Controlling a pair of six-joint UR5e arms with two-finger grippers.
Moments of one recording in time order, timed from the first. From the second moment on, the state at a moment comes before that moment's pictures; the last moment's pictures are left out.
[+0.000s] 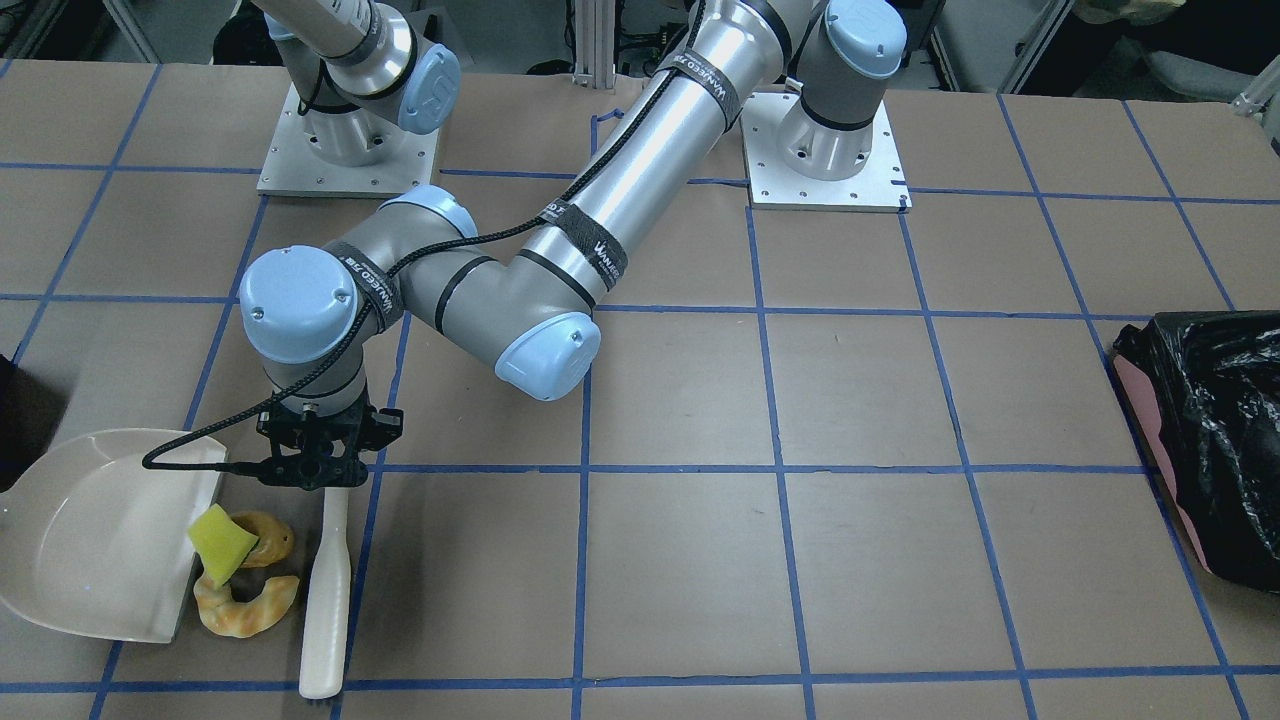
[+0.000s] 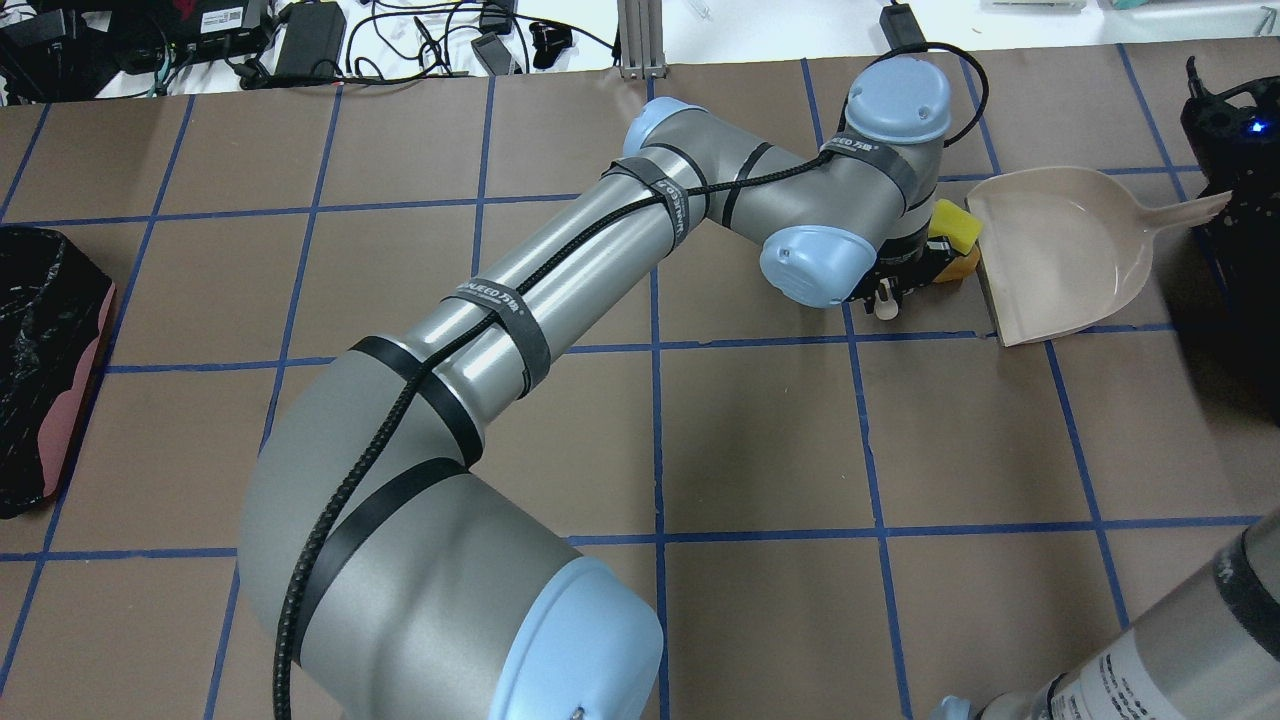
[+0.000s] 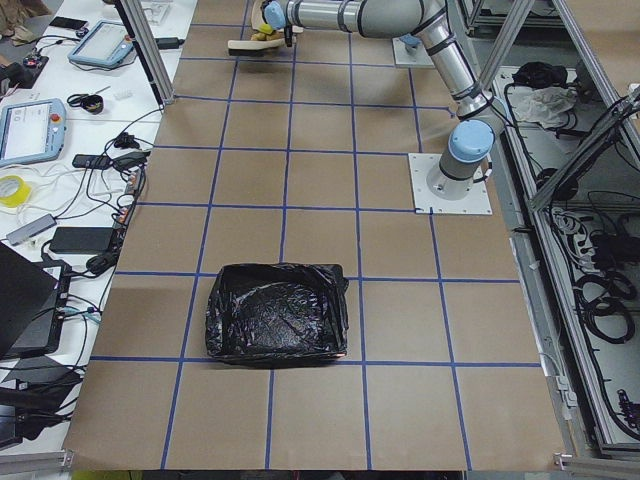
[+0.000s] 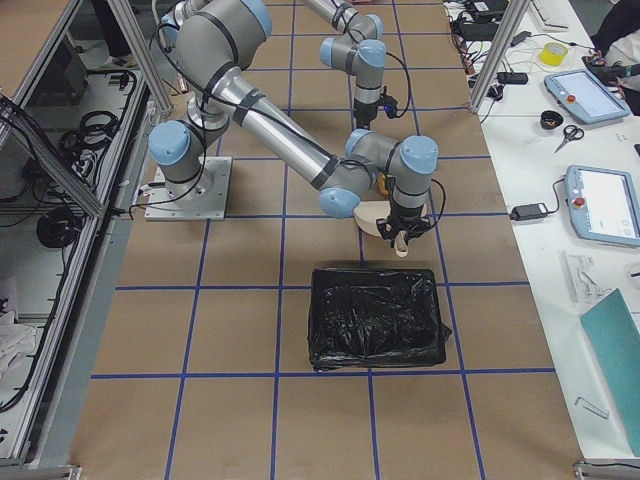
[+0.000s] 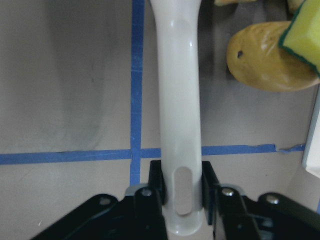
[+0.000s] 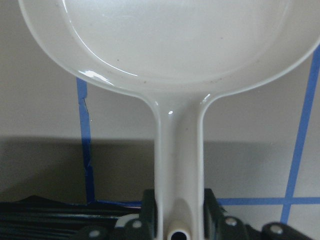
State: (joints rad) left arm -2.21 -2.46 -0.97 -1.19 1.39 -0.73; right arm 1.03 -1.07 1.50 -2.12 -1.66 -2.14
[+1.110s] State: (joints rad) left arm -2.28 -2.52 -0.85 -1.20 1.33 -0.87; right arm 1.04 -1.06 1.52 -2.10 -1.63 -2.09
